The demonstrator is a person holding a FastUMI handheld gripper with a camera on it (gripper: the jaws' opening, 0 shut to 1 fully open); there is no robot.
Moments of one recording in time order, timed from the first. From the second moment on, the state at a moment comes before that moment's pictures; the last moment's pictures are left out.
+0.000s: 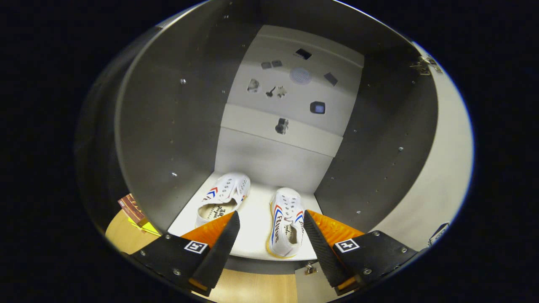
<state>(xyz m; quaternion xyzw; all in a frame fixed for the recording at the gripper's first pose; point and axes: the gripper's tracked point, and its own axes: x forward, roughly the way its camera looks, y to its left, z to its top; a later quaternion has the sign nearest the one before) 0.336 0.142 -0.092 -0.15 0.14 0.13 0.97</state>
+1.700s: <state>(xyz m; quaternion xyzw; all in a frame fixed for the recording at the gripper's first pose) 0.049 -0.224 0.092 -0.05 0.06 -0.11 0.99</state>
